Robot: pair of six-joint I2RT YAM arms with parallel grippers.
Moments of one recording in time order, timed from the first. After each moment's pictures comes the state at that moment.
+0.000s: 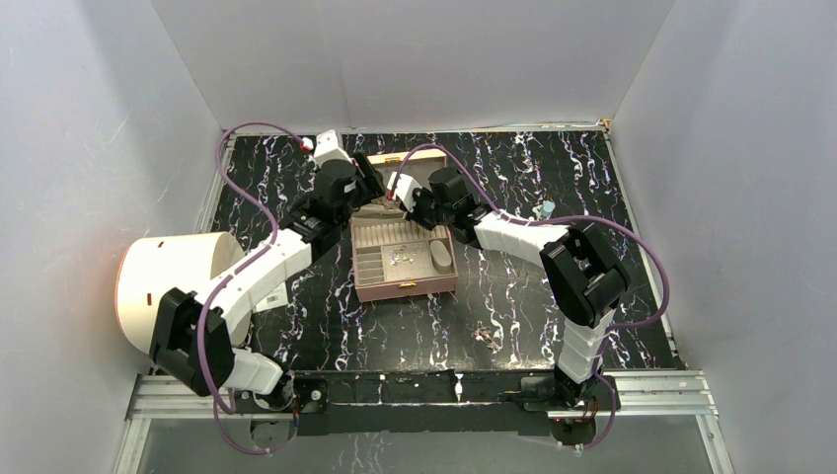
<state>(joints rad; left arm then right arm) -0.55 1.41 1.07 -0.03 -0.38 -0.61 0.71 1.84 1.20 0.12 -0.25 -0.55</state>
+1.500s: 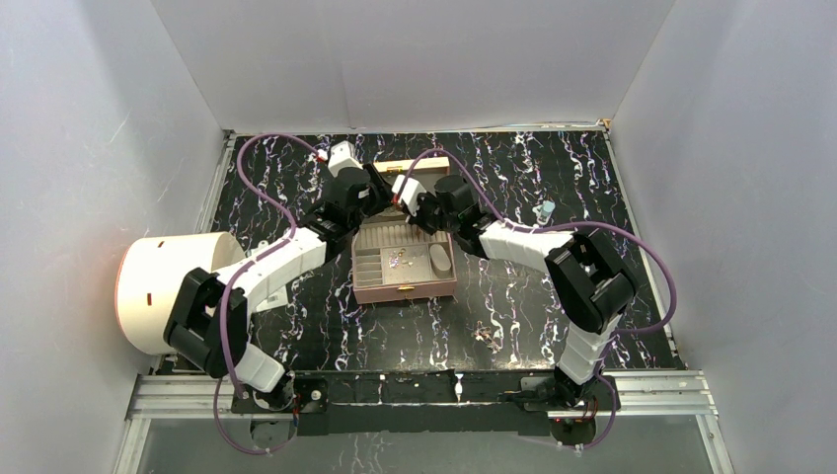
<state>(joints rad) -0.56 1.51 1.01 0.06 -0.33 -0.72 0.72 1.79 1.09 0.26 -0.24 -0.50</state>
